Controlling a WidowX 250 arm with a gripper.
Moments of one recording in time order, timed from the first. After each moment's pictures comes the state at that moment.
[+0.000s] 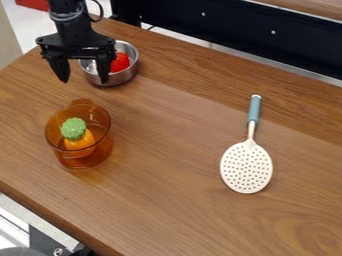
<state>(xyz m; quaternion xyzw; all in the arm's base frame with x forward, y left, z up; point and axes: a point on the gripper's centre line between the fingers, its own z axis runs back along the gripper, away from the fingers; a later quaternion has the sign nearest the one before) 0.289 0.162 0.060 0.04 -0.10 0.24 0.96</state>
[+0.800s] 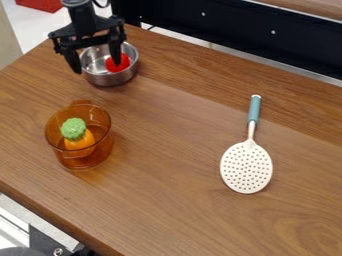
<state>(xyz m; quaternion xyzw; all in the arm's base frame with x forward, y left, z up) 0.328 0.165 0.062 -0.01 -0.09 0.39 0.92</state>
